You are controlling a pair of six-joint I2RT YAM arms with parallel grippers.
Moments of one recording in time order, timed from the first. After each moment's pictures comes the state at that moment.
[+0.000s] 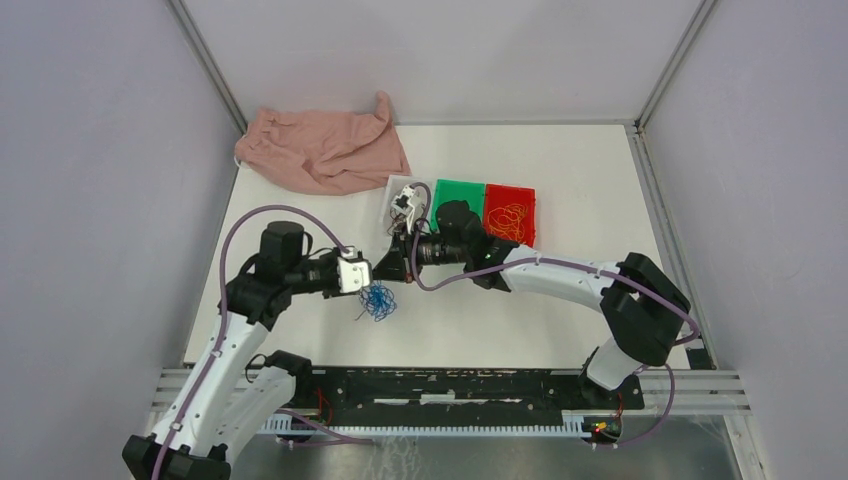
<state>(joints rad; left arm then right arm) -0.29 0.76 0.76 -0.71 0.73 1.05 0.93 1.62 1.03 0.35 -0.57 0.58</state>
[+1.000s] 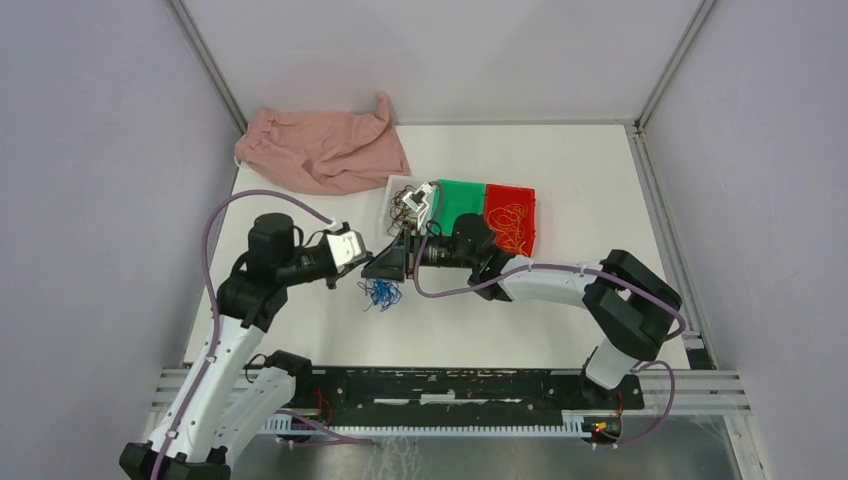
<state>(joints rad) -0.29 0.73 0.79 -0.56 0.74 0.70 0.93 1.65 0.90 0.85 -0.61 0.89</state>
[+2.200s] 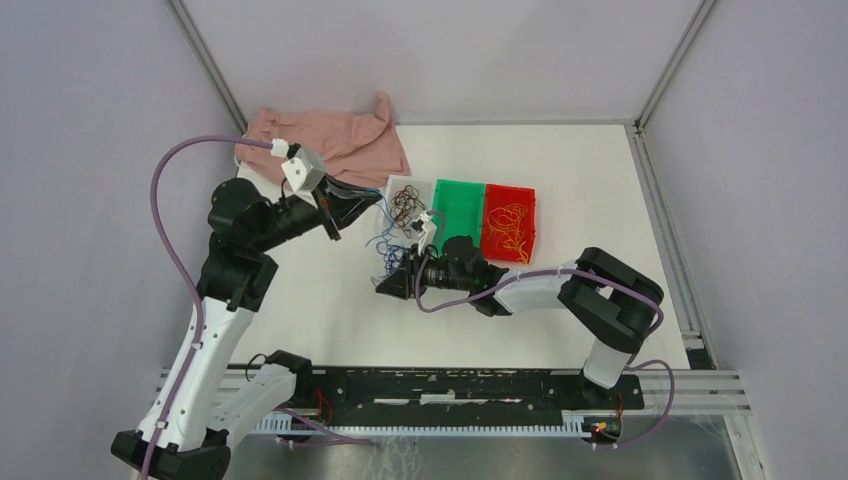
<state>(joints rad) -0.30 0.85 1.05 -0.15 0.76 -0.04 0.97 1.74 0.78 0.78 -0.38 0.74</state>
